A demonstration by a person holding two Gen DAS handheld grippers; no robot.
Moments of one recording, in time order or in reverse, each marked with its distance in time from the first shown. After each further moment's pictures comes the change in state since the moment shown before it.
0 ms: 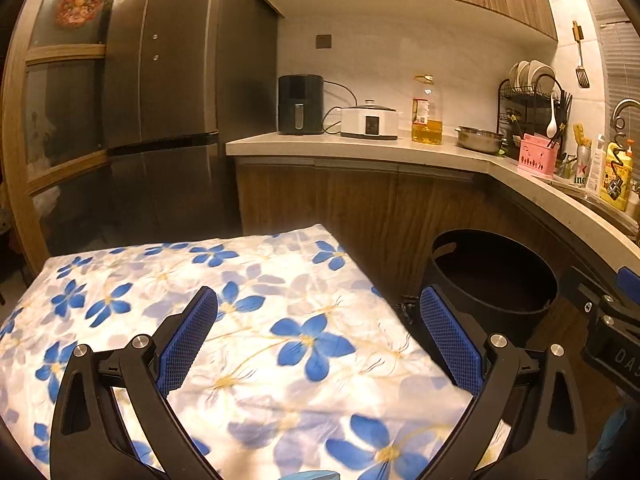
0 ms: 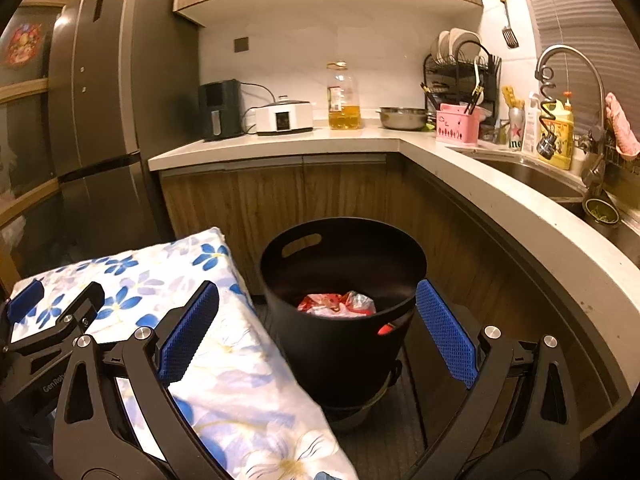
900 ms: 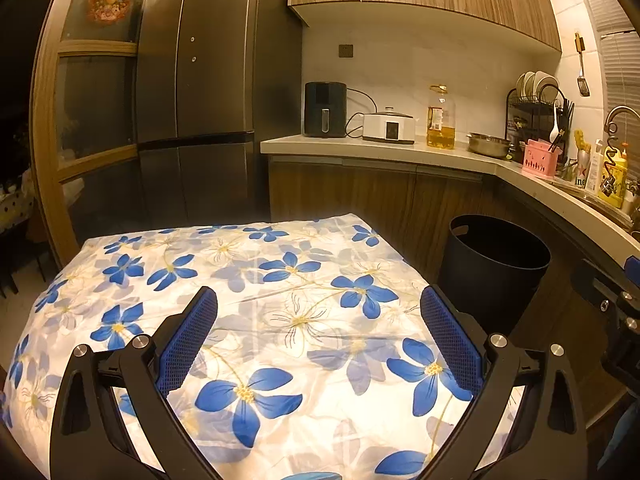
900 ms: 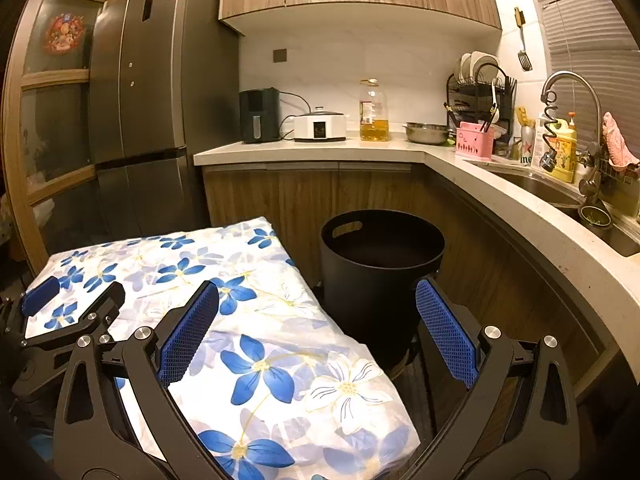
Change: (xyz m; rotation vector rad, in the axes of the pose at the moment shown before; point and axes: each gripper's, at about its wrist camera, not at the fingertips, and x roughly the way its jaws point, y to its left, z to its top) left arm -0.086 0.060 -0.043 -0.021 -0.023 0.035; right arm -0.102 0.047 -0.042 -0.054 -0.037 0.075
